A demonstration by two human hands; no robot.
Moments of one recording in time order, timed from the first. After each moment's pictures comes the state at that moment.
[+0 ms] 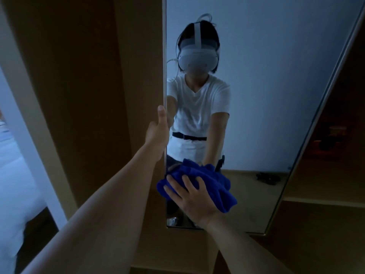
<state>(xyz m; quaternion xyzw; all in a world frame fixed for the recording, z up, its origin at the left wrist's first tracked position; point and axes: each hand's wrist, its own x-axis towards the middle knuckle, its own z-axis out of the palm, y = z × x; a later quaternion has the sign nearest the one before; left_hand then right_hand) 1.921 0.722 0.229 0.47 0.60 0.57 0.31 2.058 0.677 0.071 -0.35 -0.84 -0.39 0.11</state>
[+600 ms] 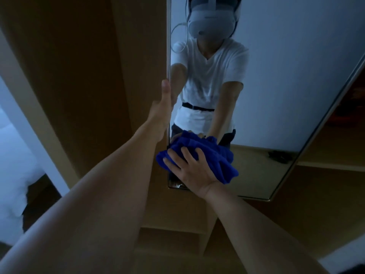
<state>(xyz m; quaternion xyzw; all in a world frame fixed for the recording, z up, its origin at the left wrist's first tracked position) 1.921 0.715 0.166 0.48 0.58 0.52 0.40 2.050 0.683 0.028 -0.36 -0.84 -0.40 0.10</state>
